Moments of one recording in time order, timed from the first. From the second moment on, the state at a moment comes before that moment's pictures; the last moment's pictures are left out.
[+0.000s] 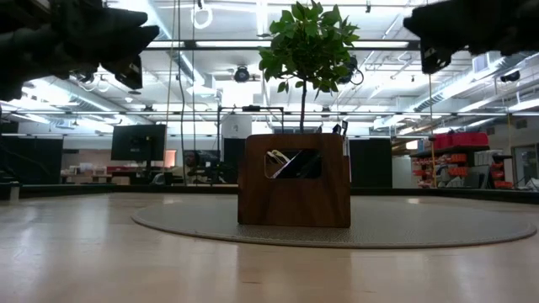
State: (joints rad) left arm -0.27 1.11 0.01 1.33 -0.13 -0.06; right arm 0.40 0.86 0.19 0.68 0.25 -0.01
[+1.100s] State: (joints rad) left arm -0.25 0.71 0.01 0.86 -0.24 -0.06; right arm 0.13 0.30 0.02 0.27 0.12 -0.06
